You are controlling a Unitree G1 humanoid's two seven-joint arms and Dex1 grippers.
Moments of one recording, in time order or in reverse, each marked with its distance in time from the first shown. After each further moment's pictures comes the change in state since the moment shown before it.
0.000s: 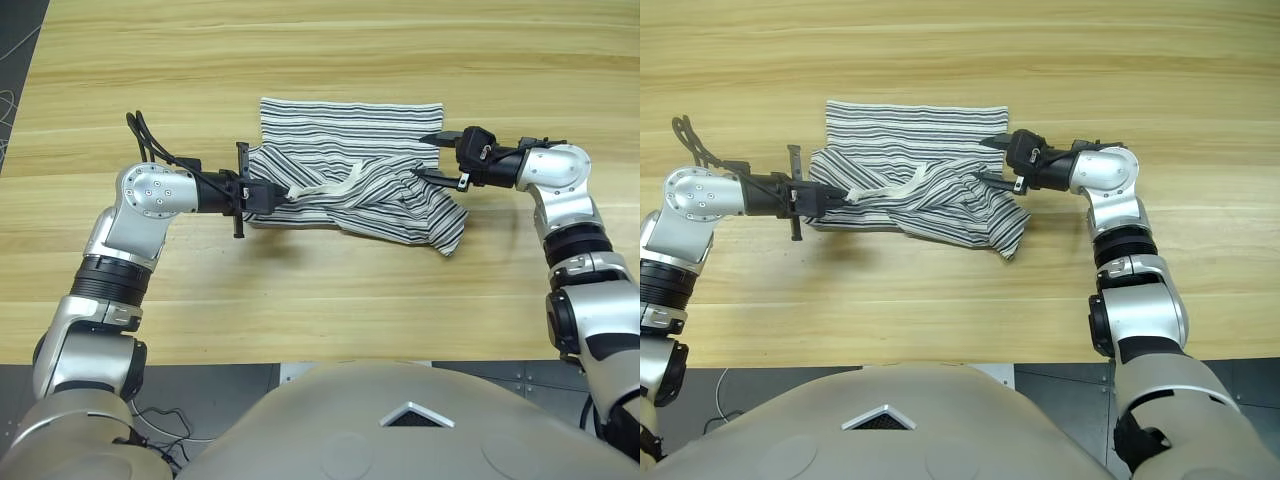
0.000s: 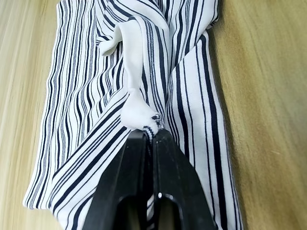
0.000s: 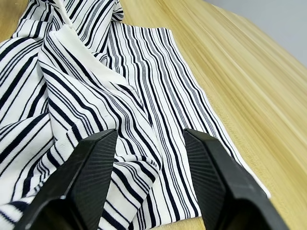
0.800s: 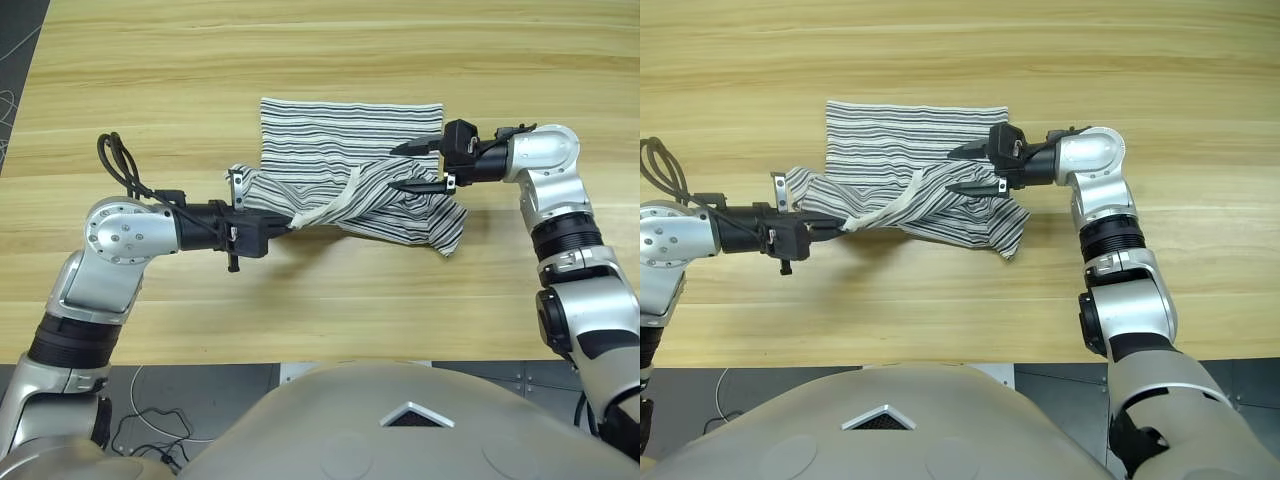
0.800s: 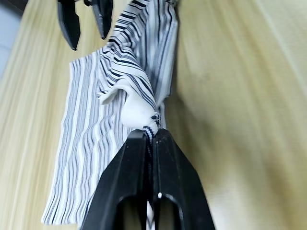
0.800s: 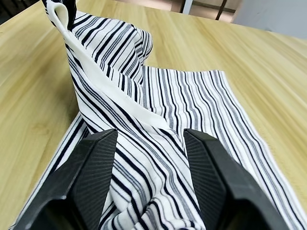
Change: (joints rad) left arm 0.336 0.151 0.142 -0.557 -0.129 0.128 -0.003; right arm -0.020 0.042 0.045 -0.171 0.105 0.233 0.280
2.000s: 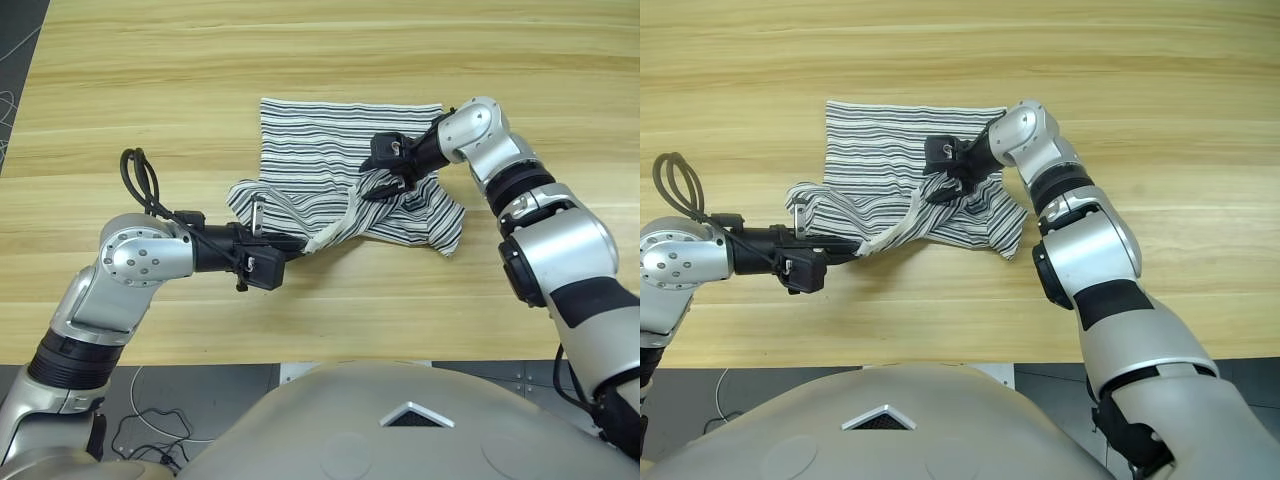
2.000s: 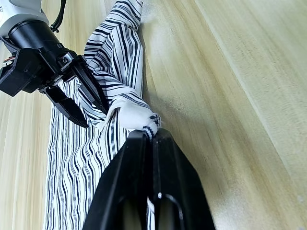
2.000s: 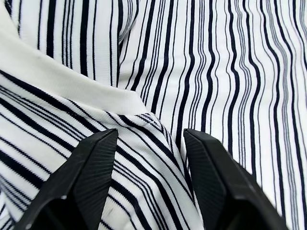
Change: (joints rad) left arm 0.040 0.011 -0.041 -0.112 0.062 0.000 0.008; right arm -0.345 0.206 0.160 0.528 -0.374 -0.048 -0.161
